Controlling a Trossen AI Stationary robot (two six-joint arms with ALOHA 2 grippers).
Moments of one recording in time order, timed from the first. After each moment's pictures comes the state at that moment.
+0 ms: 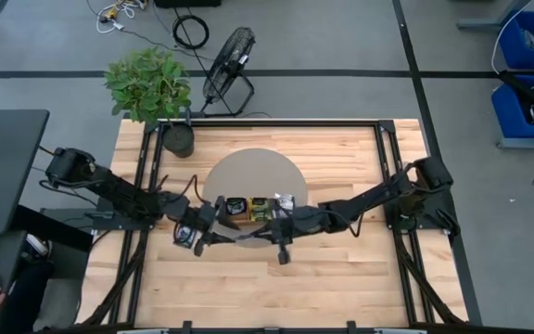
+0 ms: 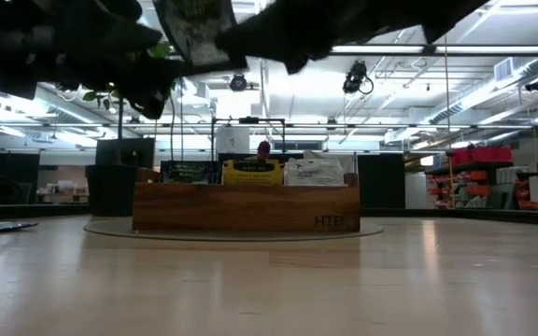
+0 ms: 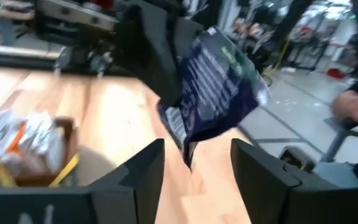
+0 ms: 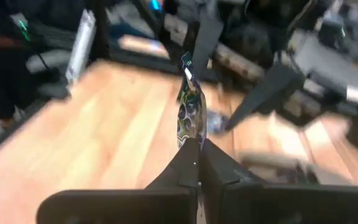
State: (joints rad) left arm -0.26 1.33 0.27 1.00 0.06 -0.20; right arm 0.27 1.78 0.99 0.51 0.10 -0.14
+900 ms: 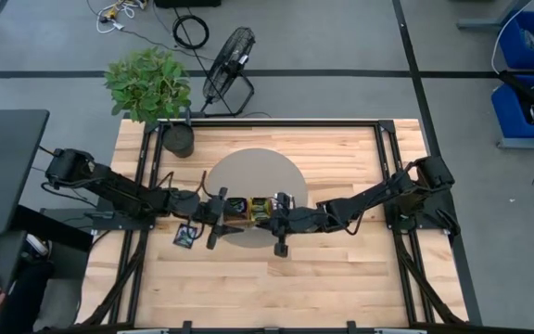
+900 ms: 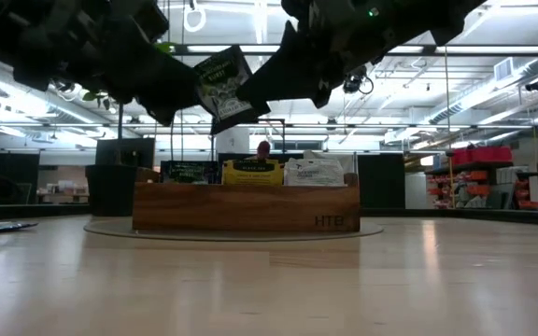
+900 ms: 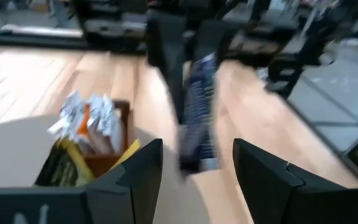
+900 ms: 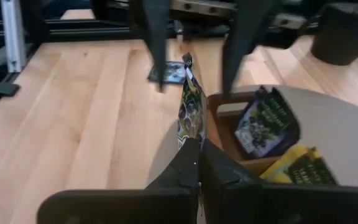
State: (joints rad) left arm -0.19 1.33 0.36 0.77 -0.04 -0.14; right arm 0.26 1.76 0.99 0.31 0.29 0.14
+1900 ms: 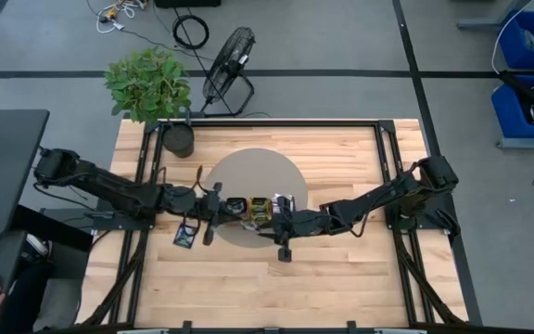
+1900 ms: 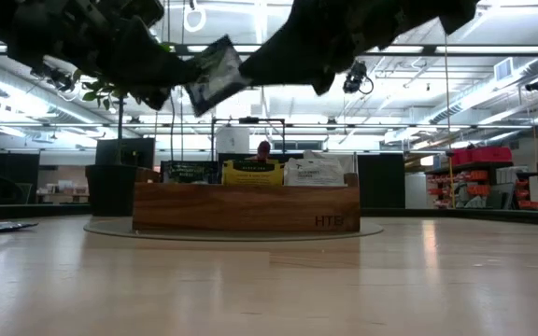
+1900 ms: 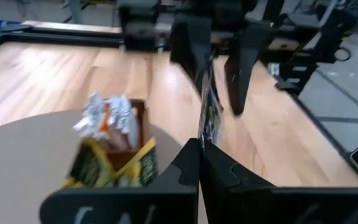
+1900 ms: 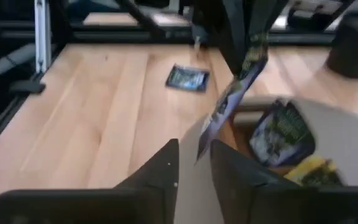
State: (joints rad) left arm -0.19 1.19 0.41 0.52 -0.08 -0.14; right arm 0.30 1.74 0.99 0.30 0.24 0.12
